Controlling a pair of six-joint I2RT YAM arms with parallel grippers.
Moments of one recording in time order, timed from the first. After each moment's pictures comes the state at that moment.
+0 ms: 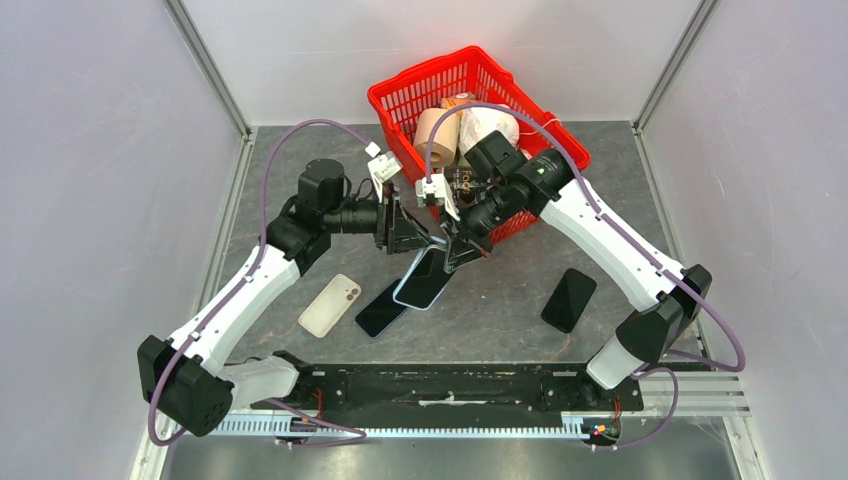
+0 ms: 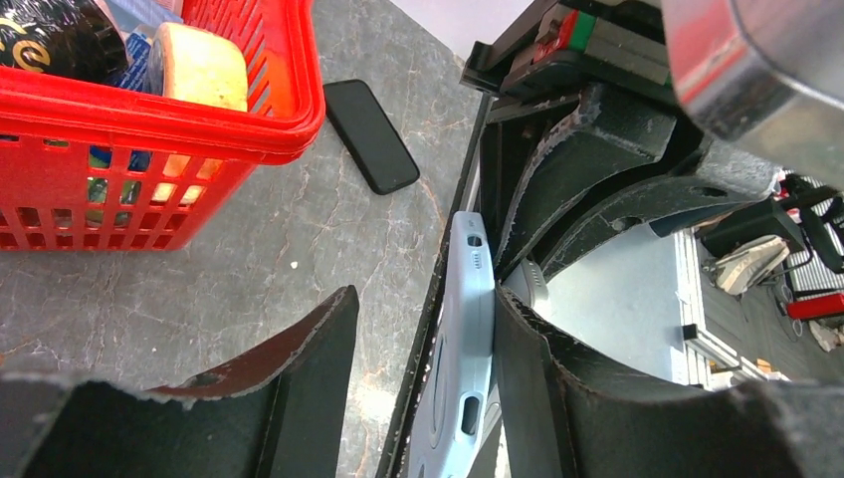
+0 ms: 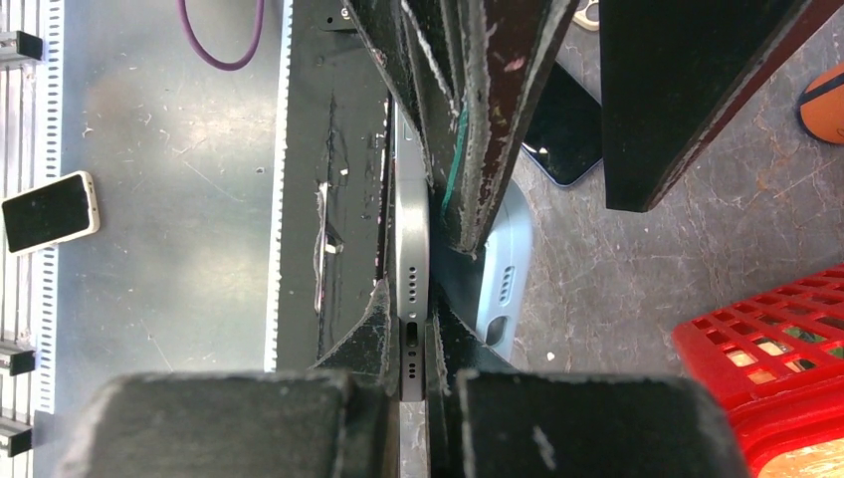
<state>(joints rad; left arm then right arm) -0.49 1.18 1.07 -0.24 0.90 -0.28 0.71 1.61 1.77 -1.25 -0.81 -0.60</state>
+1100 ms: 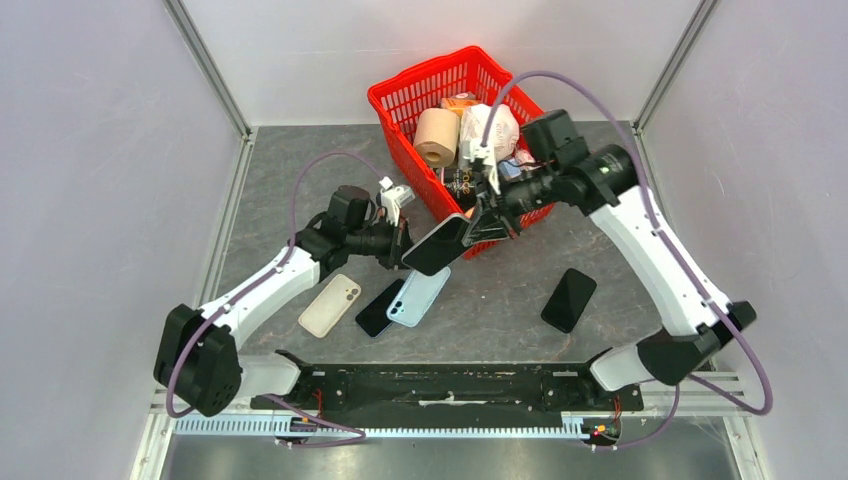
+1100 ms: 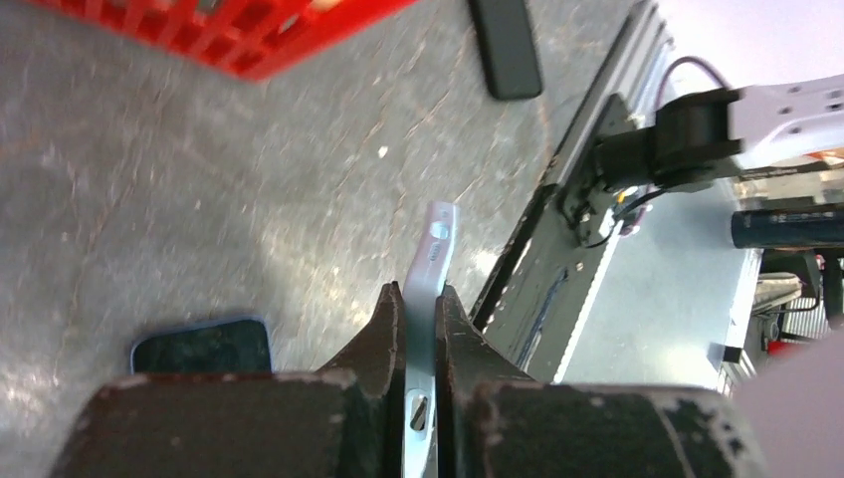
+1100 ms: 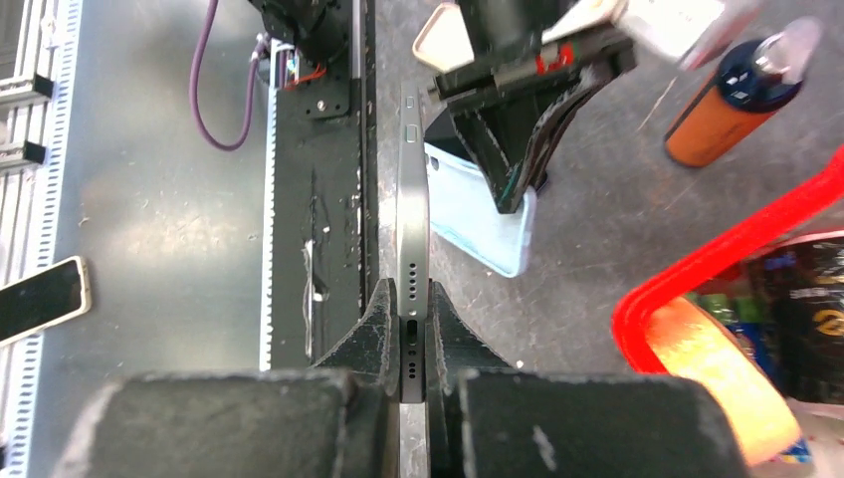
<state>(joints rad) -0.52 1.27 0.90 -0.24 0.71 -0.28 0.57 1.49 1.79 -1.19 -0.89 -0.51</state>
